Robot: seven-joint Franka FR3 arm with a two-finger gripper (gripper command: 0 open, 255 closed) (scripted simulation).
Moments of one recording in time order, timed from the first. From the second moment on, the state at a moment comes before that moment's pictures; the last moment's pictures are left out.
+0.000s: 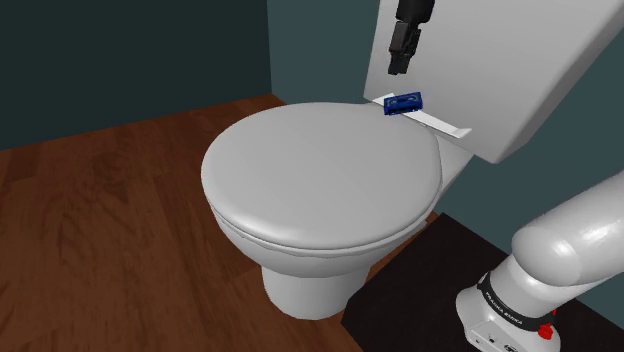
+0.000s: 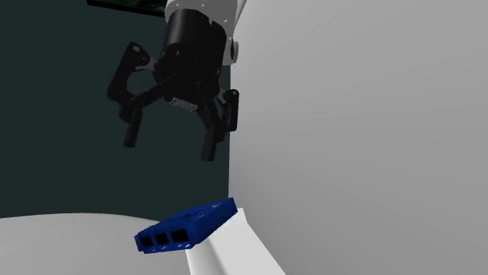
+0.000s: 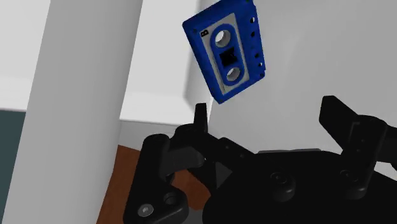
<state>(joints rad) -0.36 -0.16 0.15 -1.73 0.19 1.42 -0.51</state>
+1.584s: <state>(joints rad) -0.27 -0.64 0.03 -2.27 0.28 2.00 -0.78</state>
